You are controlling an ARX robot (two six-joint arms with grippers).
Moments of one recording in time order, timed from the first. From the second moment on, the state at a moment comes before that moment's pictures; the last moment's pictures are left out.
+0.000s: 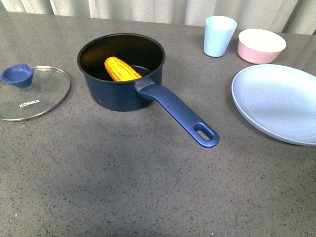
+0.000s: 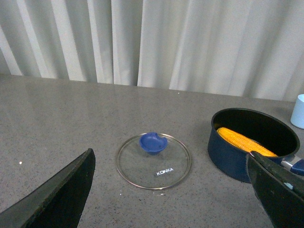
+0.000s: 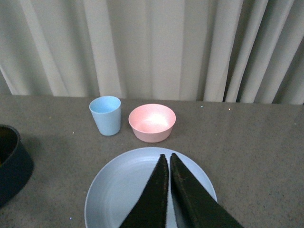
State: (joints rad) left arm 0.00 0.01 0.02 0.00 0.00 -0.01; right arm 0.00 0.93 0.26 0.66 0.00 0.01
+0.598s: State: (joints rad) left arm 0.00 0.02 0.02 0.00 0.00 -0.01; right arm 0.00 0.59 0.06 0.52 0.00 0.00
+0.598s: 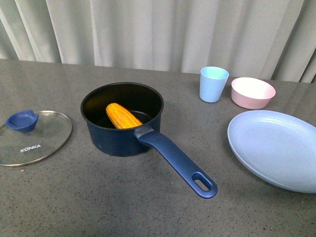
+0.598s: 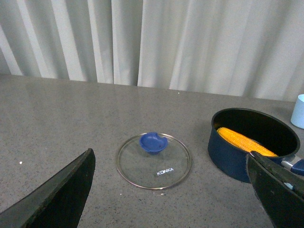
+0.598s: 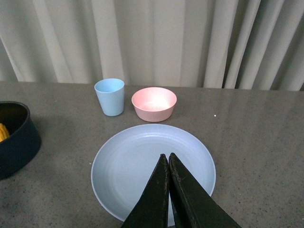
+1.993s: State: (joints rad) left arm 0.00 0.01 0.02 0.00 0.00 -0.01; right arm 0.00 0.01 0.02 0.00 0.00 0.00
